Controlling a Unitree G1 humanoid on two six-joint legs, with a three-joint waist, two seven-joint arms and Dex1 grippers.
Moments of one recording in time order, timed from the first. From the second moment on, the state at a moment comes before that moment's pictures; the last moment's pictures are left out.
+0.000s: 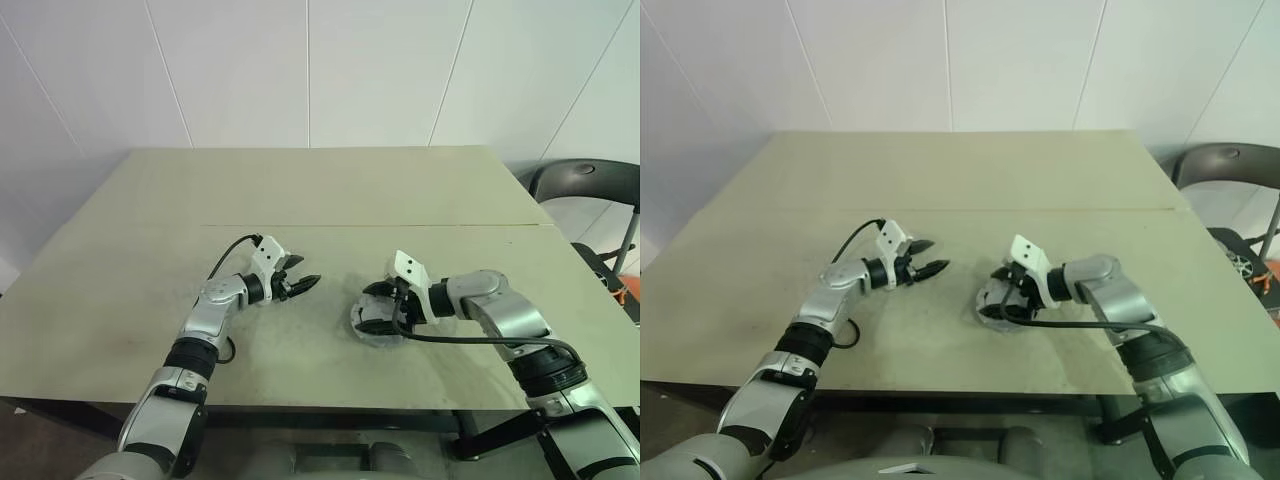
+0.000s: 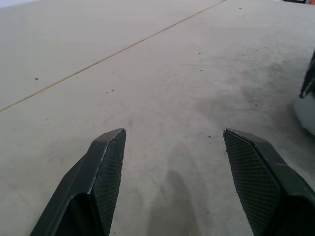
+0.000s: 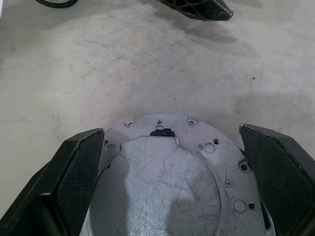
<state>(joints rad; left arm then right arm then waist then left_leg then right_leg) -0.55 0.24 -0.10 0.63 -0.14 0.00 -0.84 -0.44 -0.61 0.27 0.06 0.21 0.58 1.14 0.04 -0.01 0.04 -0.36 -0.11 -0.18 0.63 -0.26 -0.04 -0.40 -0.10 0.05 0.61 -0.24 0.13</state>
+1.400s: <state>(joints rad) -0.39 0.20 -0.10 0.46 -0.13 0.06 -0.75 -0.40 -0.72 0.26 0.00 0.23 0.54 1.21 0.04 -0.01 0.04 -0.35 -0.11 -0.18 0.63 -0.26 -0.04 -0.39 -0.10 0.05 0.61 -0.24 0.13</state>
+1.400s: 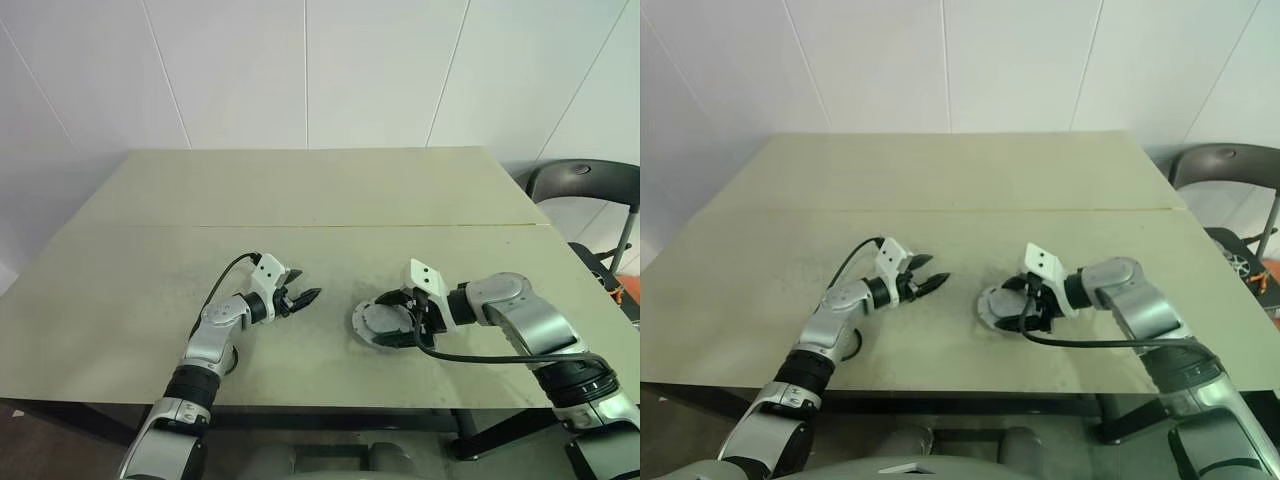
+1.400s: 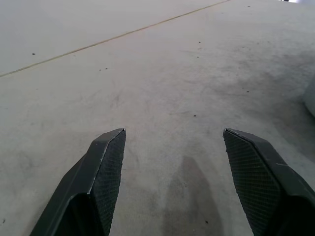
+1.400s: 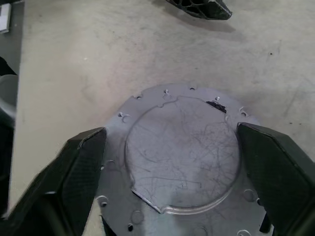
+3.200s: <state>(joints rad) -0.43 0.22 -0.11 0.47 -0.15 0.06 -0.83 -0.36 -0.71 0.25 -0.01 0.24 0.49 1.19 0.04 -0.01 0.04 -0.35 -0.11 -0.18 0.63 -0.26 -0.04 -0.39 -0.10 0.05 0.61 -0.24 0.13</state>
